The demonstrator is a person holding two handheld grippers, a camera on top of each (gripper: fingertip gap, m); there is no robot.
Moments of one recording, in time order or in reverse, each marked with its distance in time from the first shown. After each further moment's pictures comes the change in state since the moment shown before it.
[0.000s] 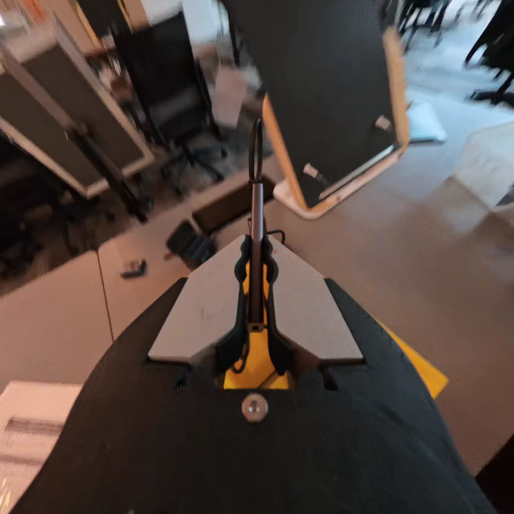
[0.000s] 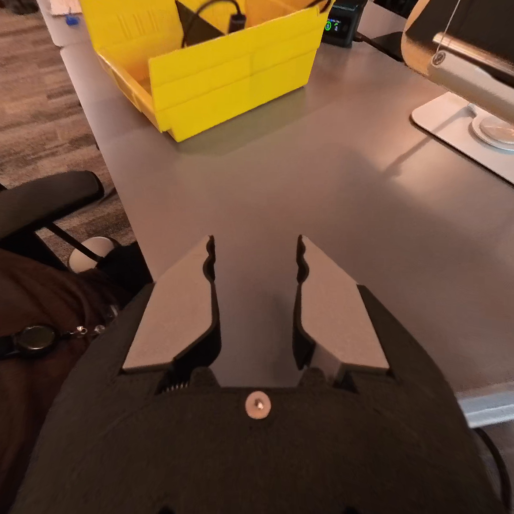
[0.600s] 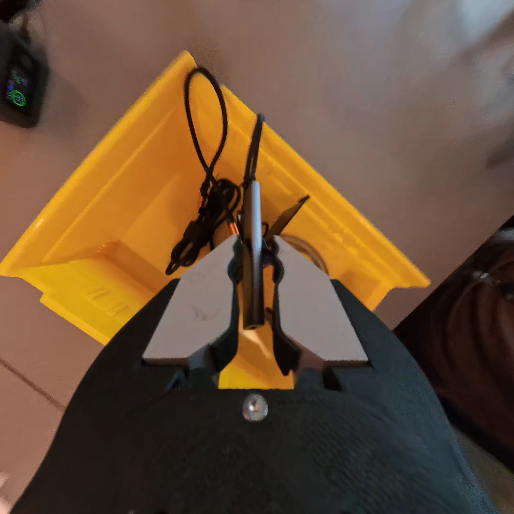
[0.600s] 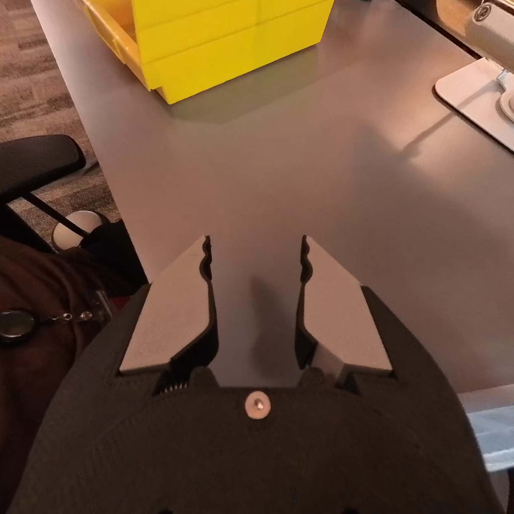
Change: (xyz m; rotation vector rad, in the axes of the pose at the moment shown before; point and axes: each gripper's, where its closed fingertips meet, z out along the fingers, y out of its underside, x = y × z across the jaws) left arm 0.059 0.154 0.056 -0.688 0.326 -0.088; right arm -0.004 0.020 0.016 -0.090 0.005 -0.038
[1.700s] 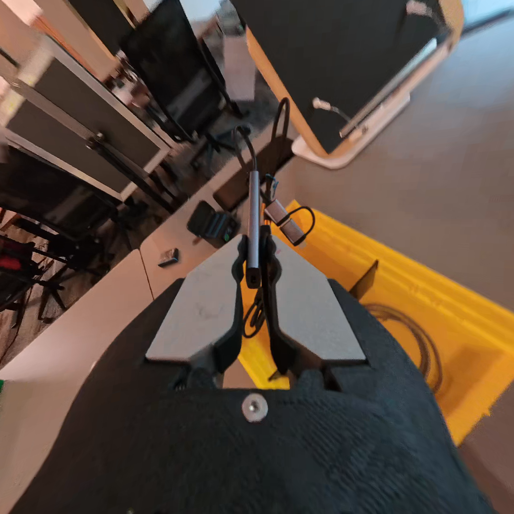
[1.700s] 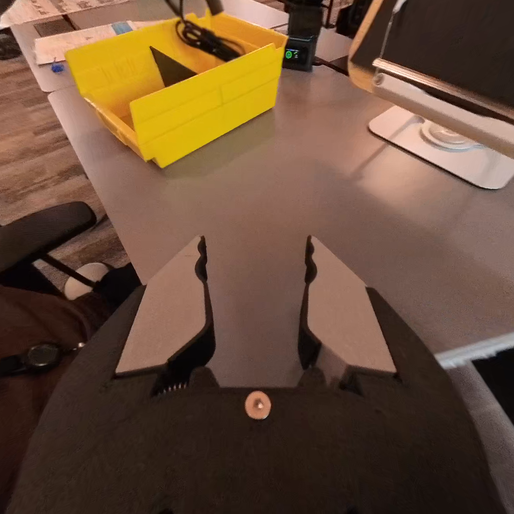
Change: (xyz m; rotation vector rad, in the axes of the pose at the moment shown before) left arm -0.016 -0.048 -0.111 0.554 -0.505 0.286; right arm 0.029 -0.031 -0.044 0.149 0.065 0.118
